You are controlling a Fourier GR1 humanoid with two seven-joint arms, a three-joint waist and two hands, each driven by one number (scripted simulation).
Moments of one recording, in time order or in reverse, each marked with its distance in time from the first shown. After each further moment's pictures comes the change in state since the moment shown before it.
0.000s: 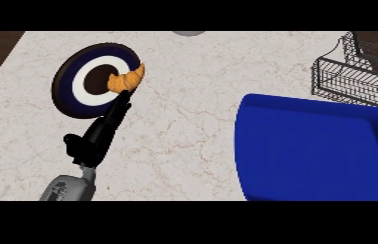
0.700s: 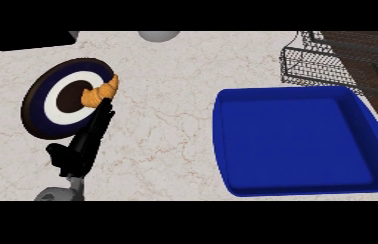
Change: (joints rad) left arm 0.081 0.018 0.054 -0.001 0.021 0.057 -0.031; right arm 0.189 0.376 0.305 -0.544 0.226 -0.368 0.435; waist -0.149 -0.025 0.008
